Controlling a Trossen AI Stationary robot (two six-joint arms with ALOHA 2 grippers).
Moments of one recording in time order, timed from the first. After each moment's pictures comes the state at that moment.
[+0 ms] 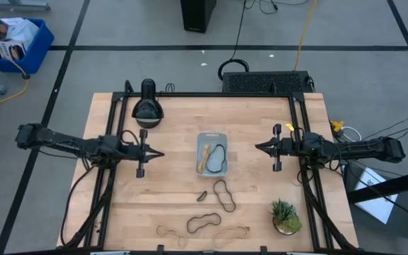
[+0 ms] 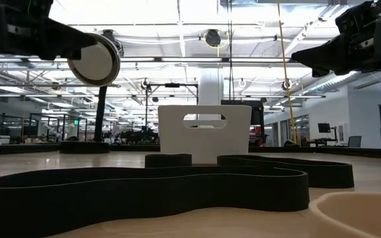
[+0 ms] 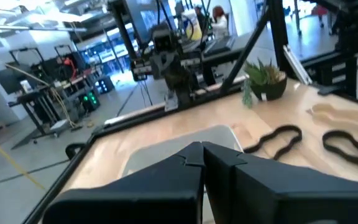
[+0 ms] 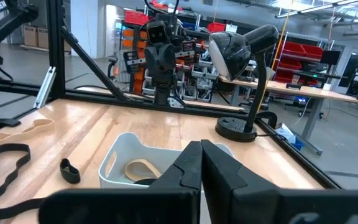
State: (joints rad) left arm -0.12 0.57 0.11 0.44 -0.05 0.32; right arm -0.05 0.42 0.02 0.45 0.00 -0.15
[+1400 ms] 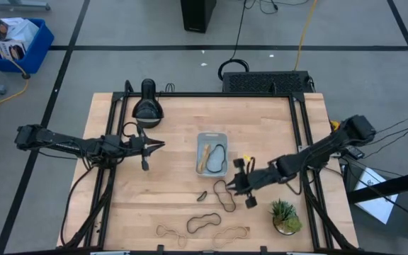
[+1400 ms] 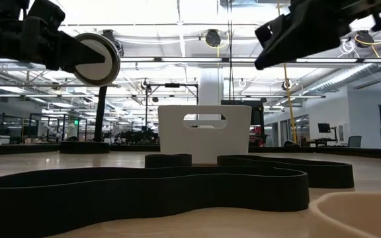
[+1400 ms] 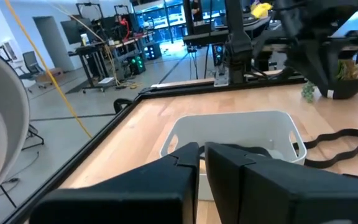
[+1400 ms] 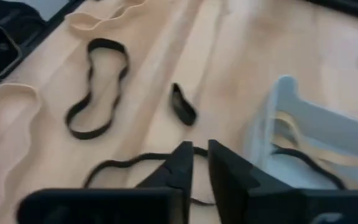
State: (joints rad) left arm -0.09 0.57 0.11 0.40 -0.29 0.15; right arm 0.42 1.44 0.77 0.01 0.21 -0.03
